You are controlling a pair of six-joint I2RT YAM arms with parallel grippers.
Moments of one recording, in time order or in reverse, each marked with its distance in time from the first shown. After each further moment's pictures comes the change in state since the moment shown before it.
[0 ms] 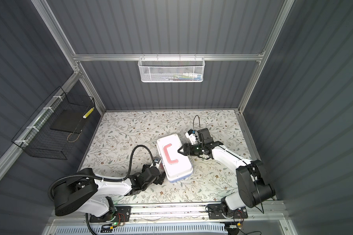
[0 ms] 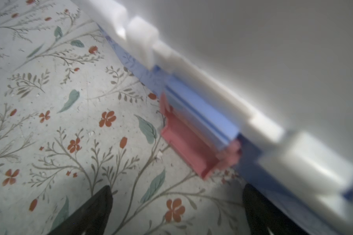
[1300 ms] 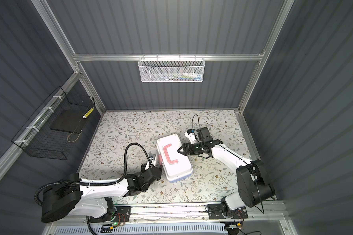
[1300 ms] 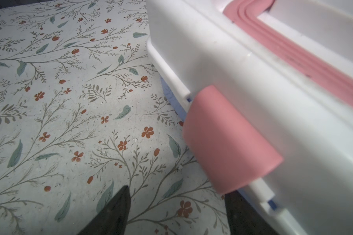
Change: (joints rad) left arm -0.068 -0.157 0.077 -0.248 -0.205 -0.233; right arm 0.005 0.006 0.035 -0.057 0.001 -0.035
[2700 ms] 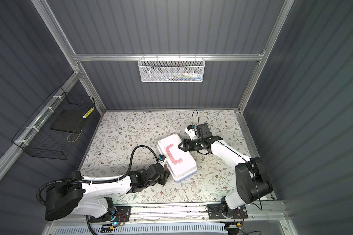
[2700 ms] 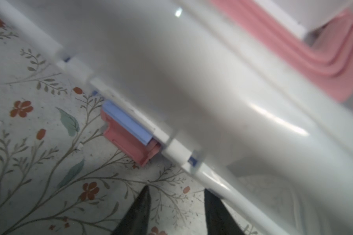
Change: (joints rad) left arm 0.008 0.041 0.092 -0.053 0.422 -0.037; right arm -0.006 0.039 0.097 -0.049 0.068 -0.045
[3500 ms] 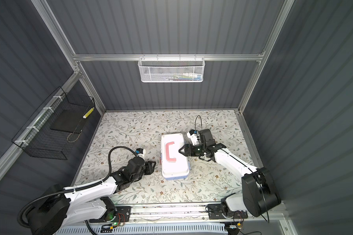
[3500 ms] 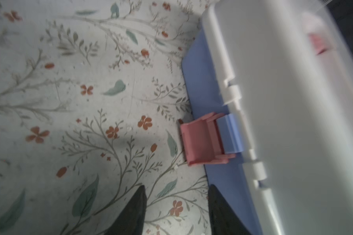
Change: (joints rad) left arm 0.305 -0.174 -0.203 0.129 0.113 -0.082; right arm 0.010 -0.119 -0.134 0.086 -0.020 0.103
